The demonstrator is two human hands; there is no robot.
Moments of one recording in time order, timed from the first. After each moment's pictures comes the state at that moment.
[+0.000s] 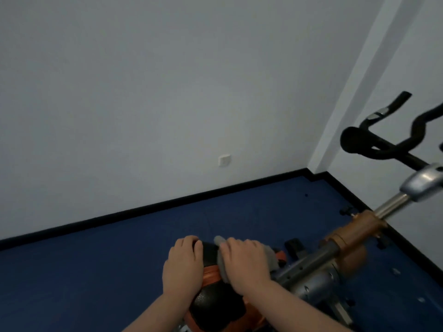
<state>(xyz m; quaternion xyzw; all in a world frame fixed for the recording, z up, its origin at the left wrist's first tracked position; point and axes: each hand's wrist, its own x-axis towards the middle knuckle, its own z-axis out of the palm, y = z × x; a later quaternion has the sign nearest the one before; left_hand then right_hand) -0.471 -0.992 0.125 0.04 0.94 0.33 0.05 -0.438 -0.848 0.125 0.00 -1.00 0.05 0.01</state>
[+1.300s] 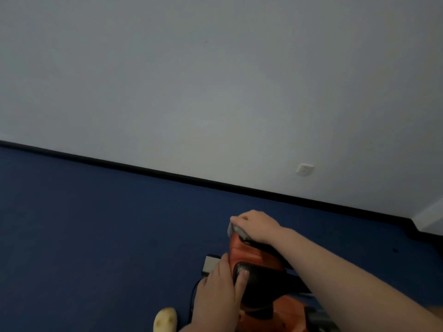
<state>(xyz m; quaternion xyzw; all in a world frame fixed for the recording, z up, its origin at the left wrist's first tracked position) -0.360 -1.002 0.121 -0.09 0.95 0.28 0.08 -0.528 -0.906 0.149 0.19 -0.92 0.20 -0.26</state>
